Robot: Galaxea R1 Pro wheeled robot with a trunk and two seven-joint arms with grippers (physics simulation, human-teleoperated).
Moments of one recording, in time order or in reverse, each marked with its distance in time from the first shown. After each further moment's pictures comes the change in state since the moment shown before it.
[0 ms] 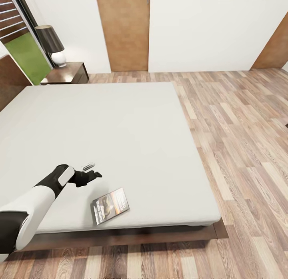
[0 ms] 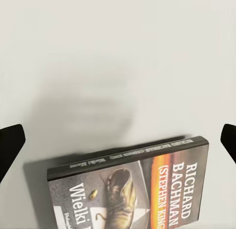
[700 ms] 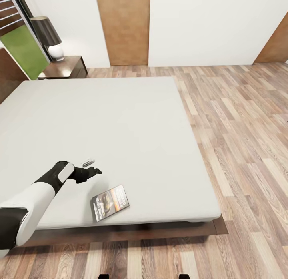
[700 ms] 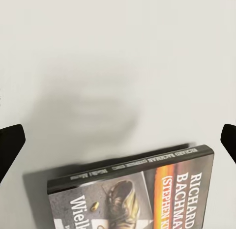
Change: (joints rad) left arm -0.029 0.001 -0.001 0.001 -0.003 -0.002 0.000; right arm 0.000 0.000 0.001 0.000 0.000 0.000 0.000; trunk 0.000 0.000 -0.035
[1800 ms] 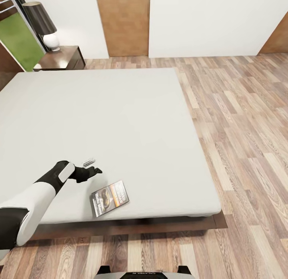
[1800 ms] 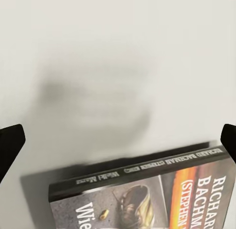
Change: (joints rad) left arm -0.001 -0.004 -0.001 -0.004 -0.003 -0.007 0.000; right arm 0.000 0.000 0.004 -0.001 0.002 -0.002 0.000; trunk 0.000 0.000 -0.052
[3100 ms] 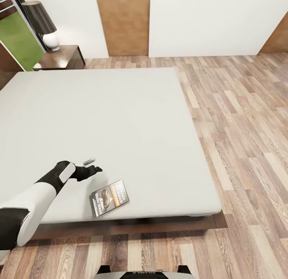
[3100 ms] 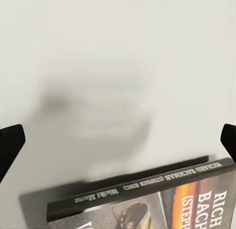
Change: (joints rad) left arm 0.003 -0.003 -0.011 -0.001 -0.004 -0.064 -0.009; right arm 0.000 0.006 0.002 -0.001 0.002 -0.001 0.000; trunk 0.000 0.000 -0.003
